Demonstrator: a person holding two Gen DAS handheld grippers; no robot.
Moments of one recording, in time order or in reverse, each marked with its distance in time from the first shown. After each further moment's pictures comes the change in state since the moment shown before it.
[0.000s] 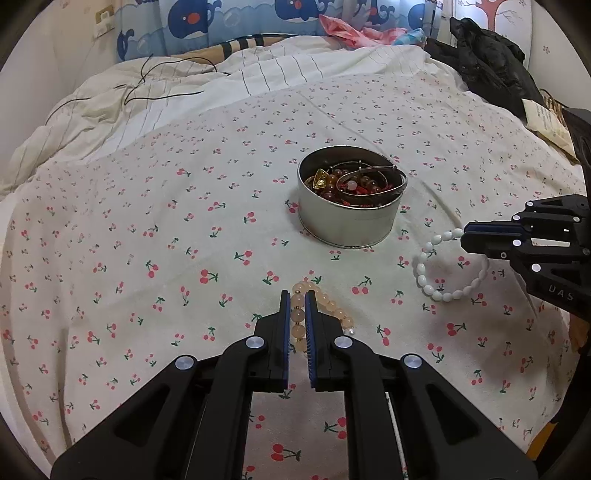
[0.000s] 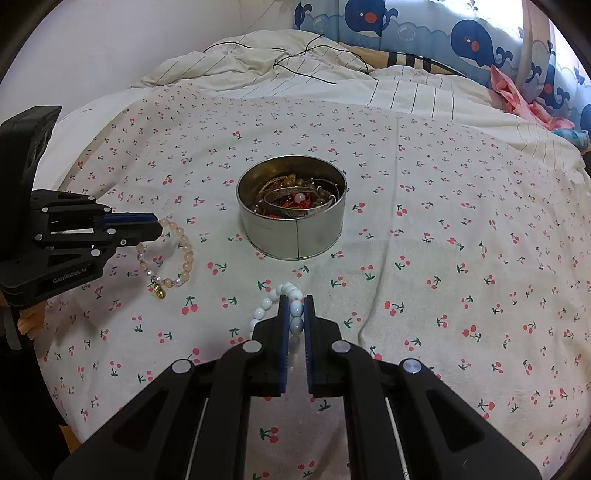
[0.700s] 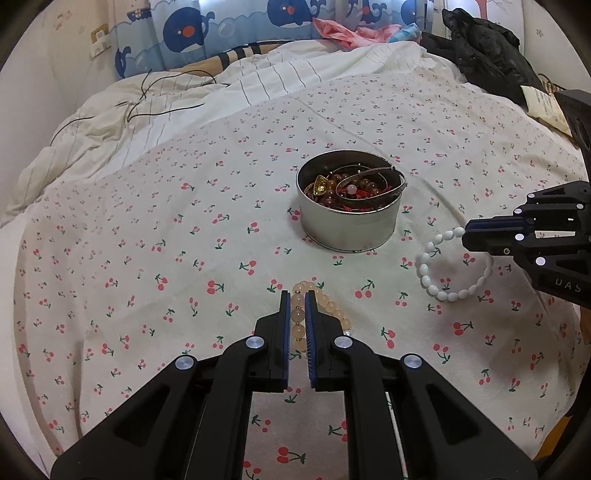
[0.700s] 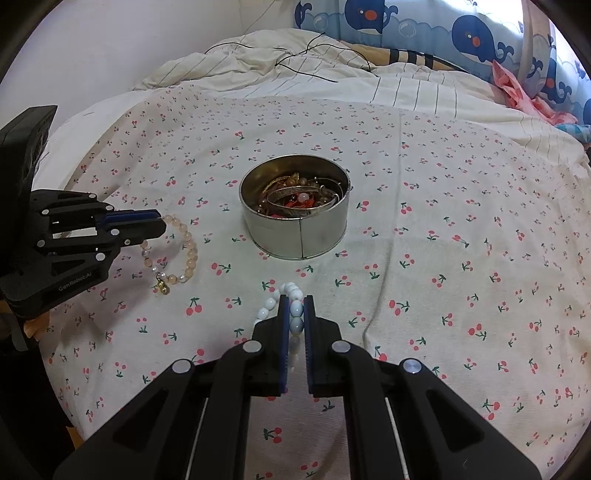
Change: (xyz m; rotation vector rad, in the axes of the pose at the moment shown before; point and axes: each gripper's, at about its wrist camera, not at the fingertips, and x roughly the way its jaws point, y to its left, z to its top) left arm -0.004 -0.010 0.002 0.059 -0.022 0.061; right arm 0.001 -0.002 0.000 0.015 0.004 0.026
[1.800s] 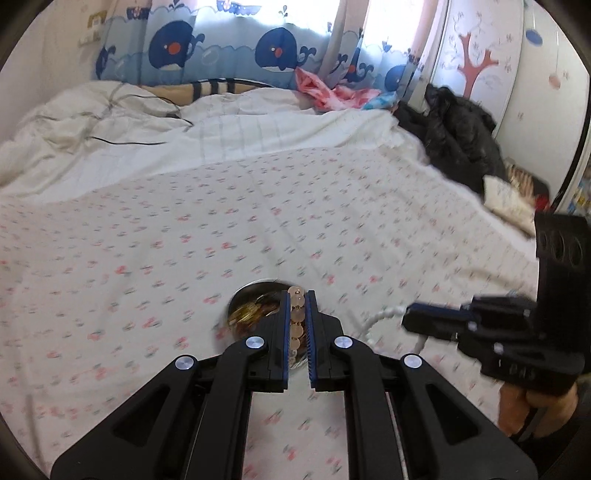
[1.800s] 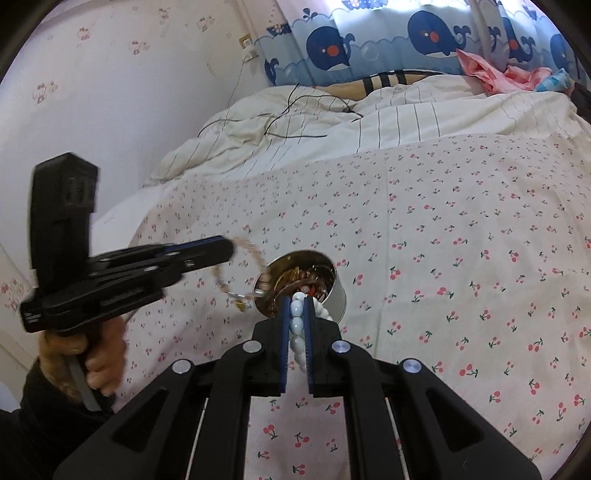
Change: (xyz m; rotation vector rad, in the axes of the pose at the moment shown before) left arm -0.006 0.002 0.103 -0.184 -0.155 -0.317; right arm -0.051 -0.048 0.045 0.248 -0.194 0.179
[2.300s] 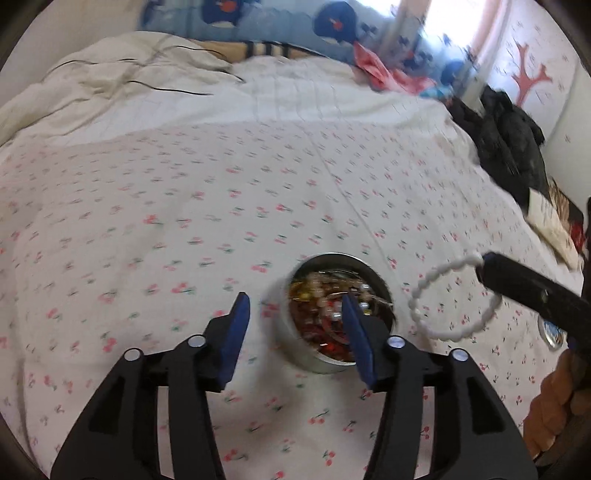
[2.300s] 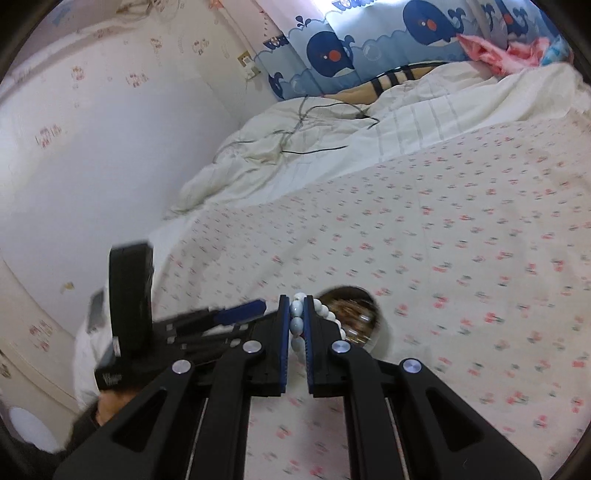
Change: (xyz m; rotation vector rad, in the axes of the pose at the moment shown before) left arm 0.021 0.049 -0.023 -0.150 0.091 0.144; right arm 0.027 0.003 0.033 0.125 -0.039 0.161
